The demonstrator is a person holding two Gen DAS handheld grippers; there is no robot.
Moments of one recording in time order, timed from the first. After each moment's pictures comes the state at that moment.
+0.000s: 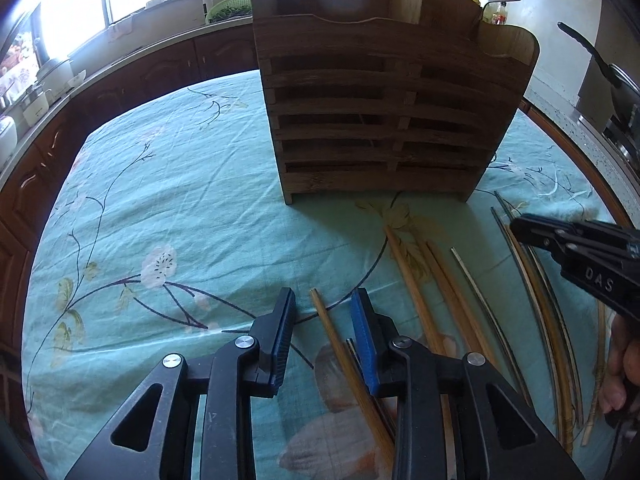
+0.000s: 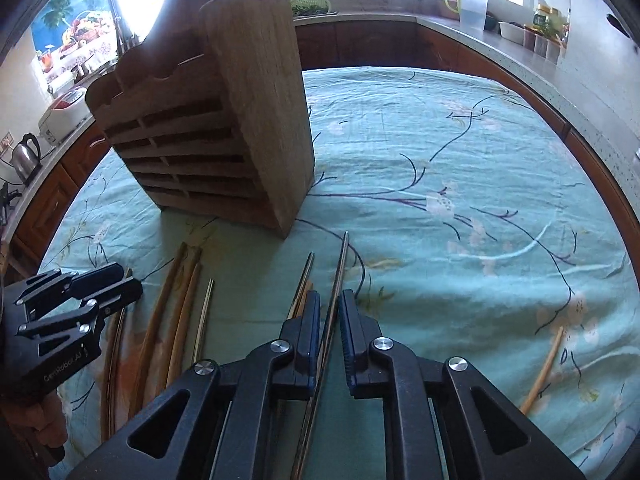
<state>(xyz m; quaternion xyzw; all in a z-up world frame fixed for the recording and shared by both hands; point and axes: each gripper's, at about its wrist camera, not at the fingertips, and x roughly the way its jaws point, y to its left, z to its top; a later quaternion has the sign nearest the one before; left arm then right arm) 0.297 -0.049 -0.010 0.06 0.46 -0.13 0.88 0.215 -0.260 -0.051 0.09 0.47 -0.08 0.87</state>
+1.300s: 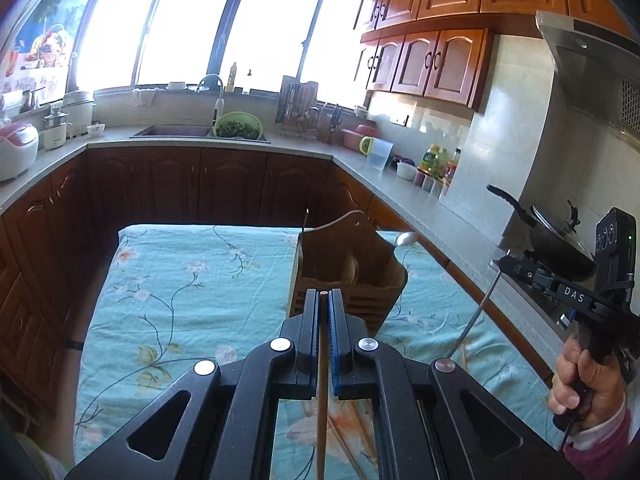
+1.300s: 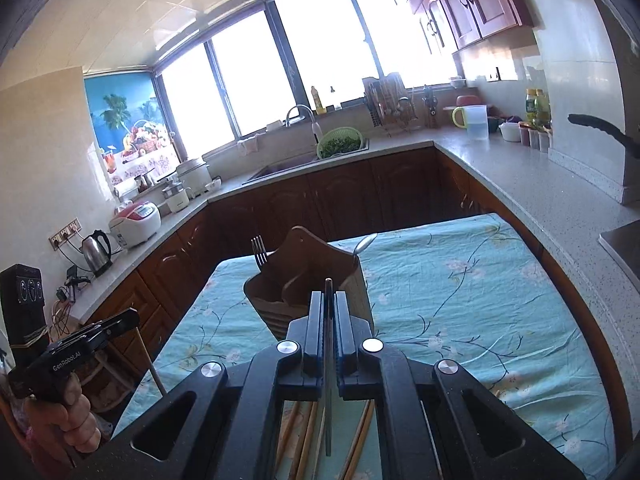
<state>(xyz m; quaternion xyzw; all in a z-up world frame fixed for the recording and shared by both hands) 0.168 0.076 0.154 -0.08 0.26 -0.19 0.94 0.124 -0.244 0.132 0.14 0.25 -0.03 0.96</state>
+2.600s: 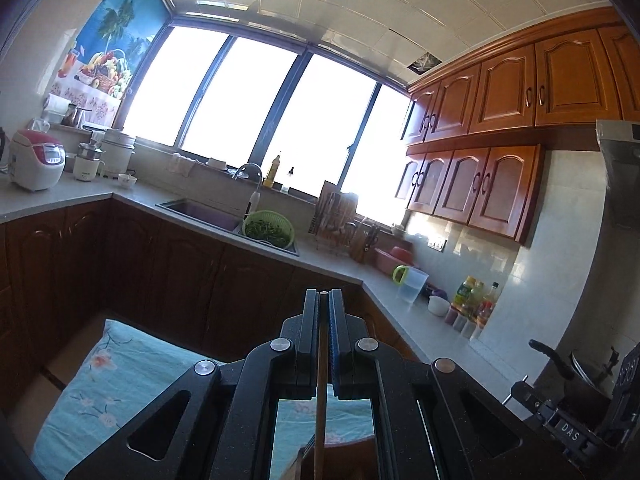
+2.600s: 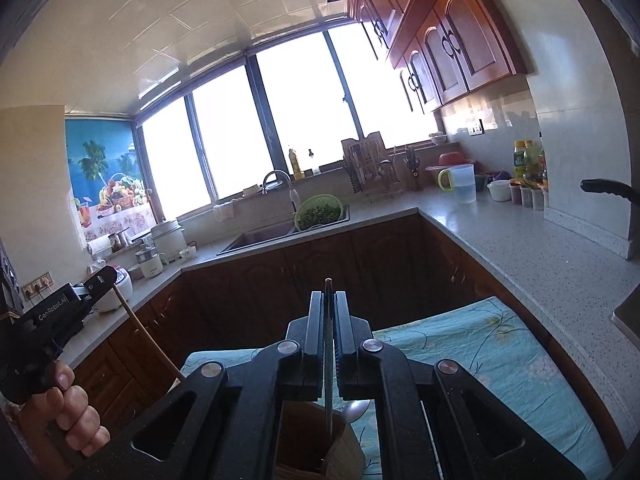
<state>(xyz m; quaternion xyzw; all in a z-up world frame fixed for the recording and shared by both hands) 0.297 0.026 0.118 -0.18 0.09 -0.11 0.97 0.226 -0.278 0.150 0.14 0.15 -0.08 0.97</state>
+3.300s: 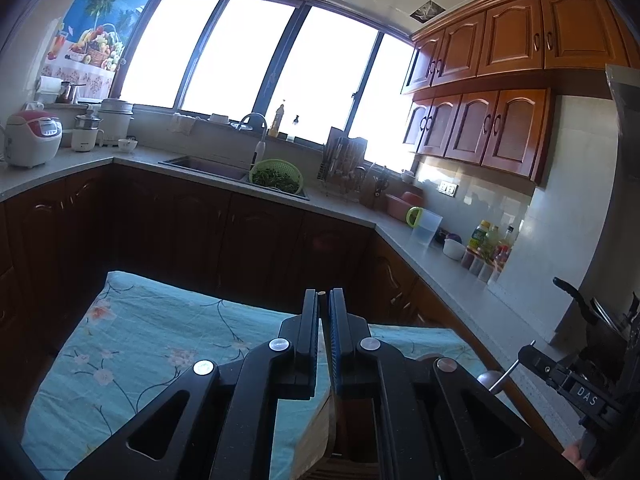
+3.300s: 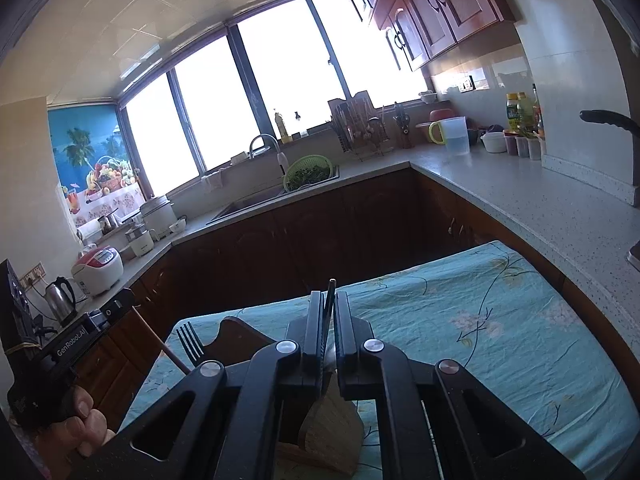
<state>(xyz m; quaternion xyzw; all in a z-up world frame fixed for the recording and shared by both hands) 0.333 0.017 0.085 -0.15 0.17 -0.11 0.97 0.238 -0.283 0.098 0.16 0.20 -0.09 0.96</state>
